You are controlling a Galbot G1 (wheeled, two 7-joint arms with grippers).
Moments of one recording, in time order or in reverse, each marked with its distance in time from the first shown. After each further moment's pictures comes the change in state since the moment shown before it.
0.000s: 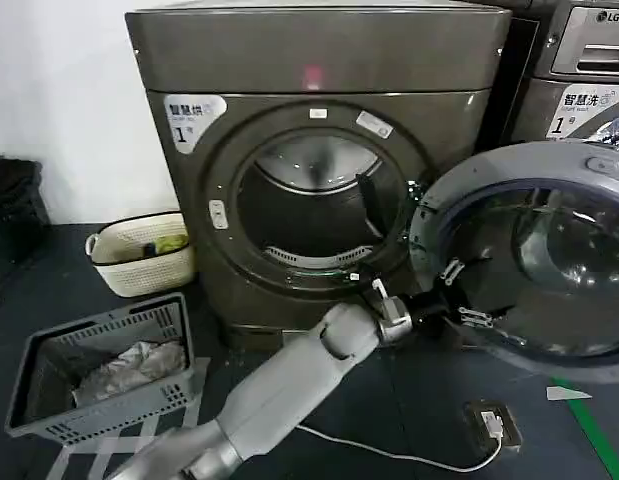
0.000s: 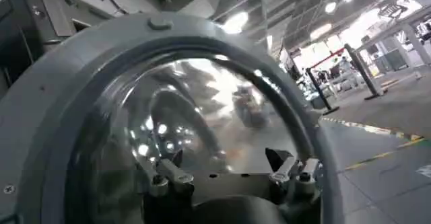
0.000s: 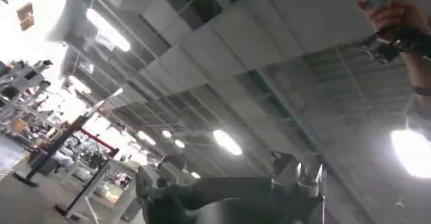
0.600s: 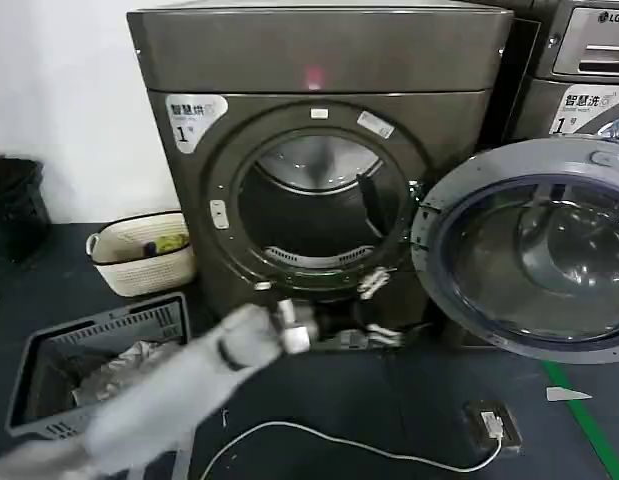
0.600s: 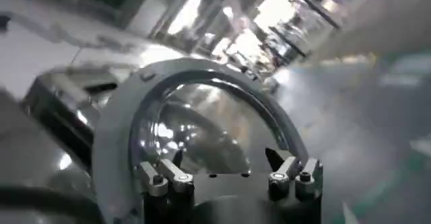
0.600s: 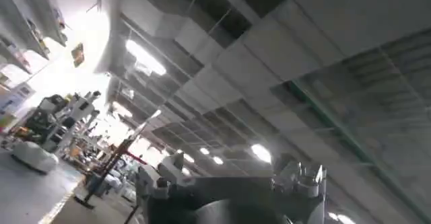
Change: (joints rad) left arm -0.018 0.567 0.037 -0.431 0.177 -0.142 -0.030; right arm 0.035 -0.068 -0.062 0.018 0.038 -0.002 -0.076
